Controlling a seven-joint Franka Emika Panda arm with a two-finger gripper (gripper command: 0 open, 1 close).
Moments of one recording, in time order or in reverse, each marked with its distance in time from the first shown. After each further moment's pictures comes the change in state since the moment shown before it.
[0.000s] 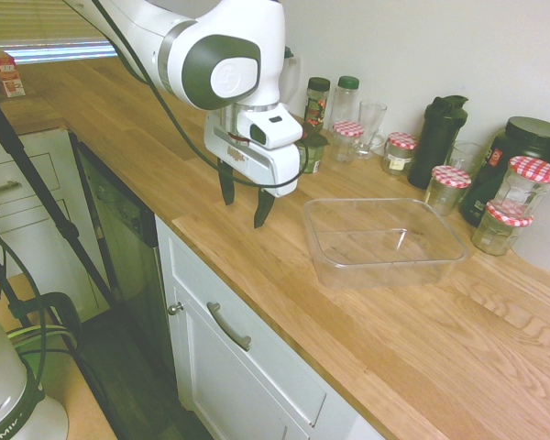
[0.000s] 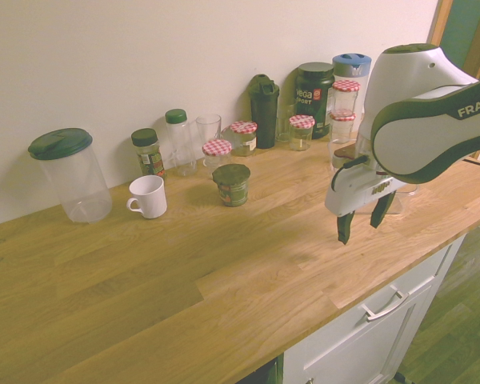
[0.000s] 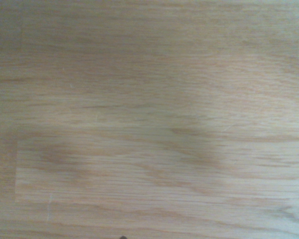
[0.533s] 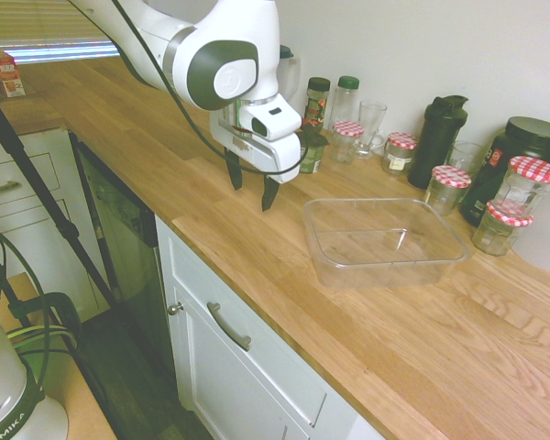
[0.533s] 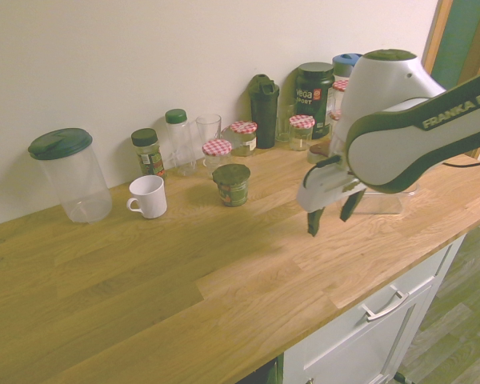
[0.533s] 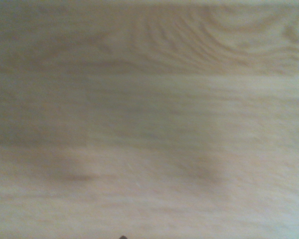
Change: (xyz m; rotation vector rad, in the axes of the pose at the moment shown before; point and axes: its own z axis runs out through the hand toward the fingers) arm -0.001 -0.064 0.008 0.151 0.086 -0.016
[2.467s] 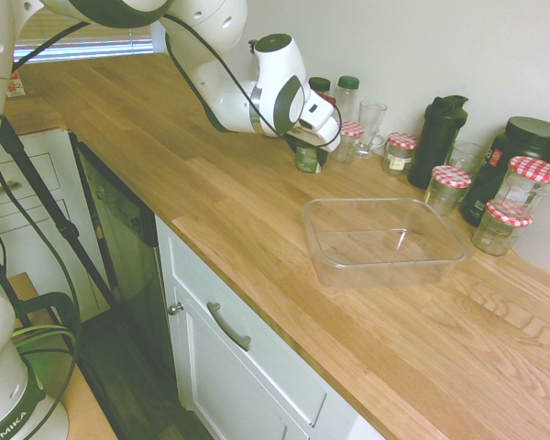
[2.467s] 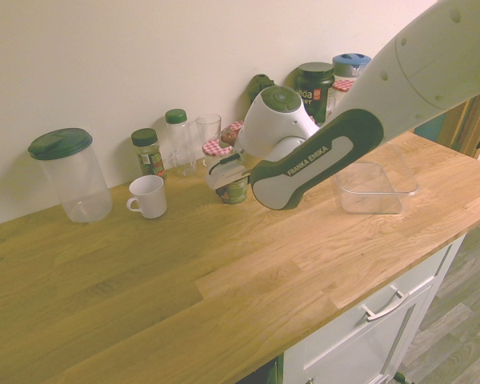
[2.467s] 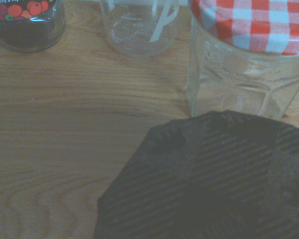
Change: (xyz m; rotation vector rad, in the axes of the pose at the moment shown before) arm 0.078 -0.173 0.080 0.269 0.287 -0.083
